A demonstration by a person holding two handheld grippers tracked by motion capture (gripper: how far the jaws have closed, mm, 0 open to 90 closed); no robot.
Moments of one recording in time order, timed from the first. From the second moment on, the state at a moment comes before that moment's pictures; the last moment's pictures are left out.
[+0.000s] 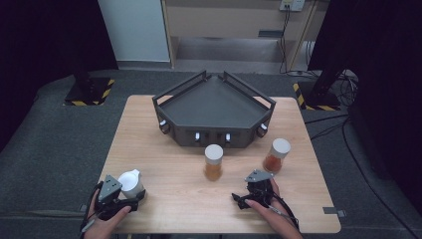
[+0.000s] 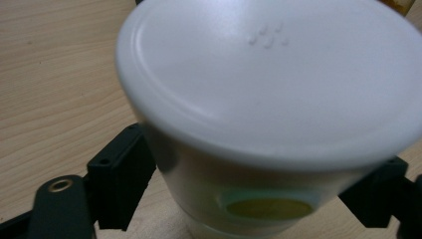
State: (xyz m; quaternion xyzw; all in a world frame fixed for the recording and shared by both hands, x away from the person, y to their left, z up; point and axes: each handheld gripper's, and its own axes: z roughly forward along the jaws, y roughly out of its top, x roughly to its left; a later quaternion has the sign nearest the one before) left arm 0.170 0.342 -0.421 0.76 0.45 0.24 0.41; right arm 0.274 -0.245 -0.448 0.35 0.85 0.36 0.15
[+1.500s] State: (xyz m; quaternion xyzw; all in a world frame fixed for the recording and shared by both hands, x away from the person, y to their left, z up) left arm 0.205 0.343 -0.394 0.81 0.33 0.21 0.44; right arm 0.274 -0.245 -0.448 0.35 0.85 0.36 0.15
